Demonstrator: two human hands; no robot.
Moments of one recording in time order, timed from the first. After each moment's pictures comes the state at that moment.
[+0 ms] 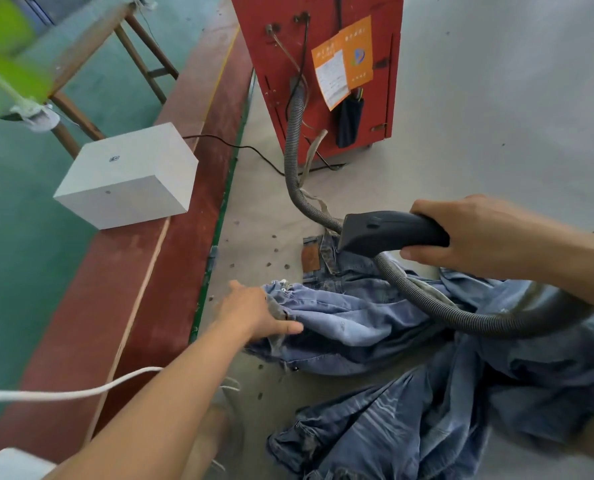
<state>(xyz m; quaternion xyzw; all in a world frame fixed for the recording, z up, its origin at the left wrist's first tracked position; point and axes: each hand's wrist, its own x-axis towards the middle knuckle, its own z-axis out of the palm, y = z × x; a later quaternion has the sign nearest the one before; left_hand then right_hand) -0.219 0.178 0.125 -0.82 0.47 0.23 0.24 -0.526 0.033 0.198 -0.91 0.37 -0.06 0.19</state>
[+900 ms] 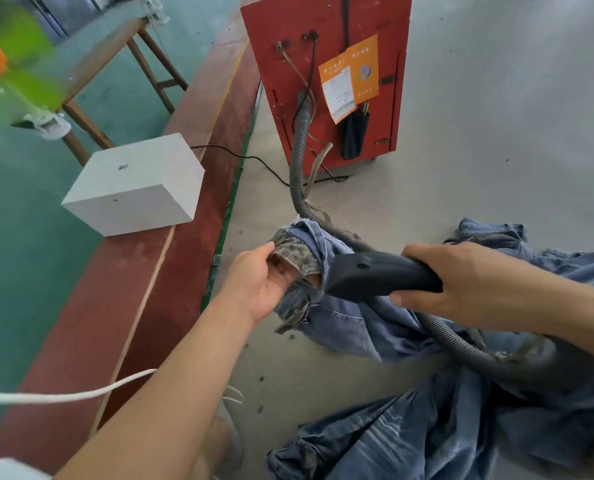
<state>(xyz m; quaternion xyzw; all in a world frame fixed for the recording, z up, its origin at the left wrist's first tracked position) -0.229 0.137 0.166 -0.52 0.01 0.57 -0.64 -0.509 0.075 0.208 -0.89 0.36 -0.02 0.28</state>
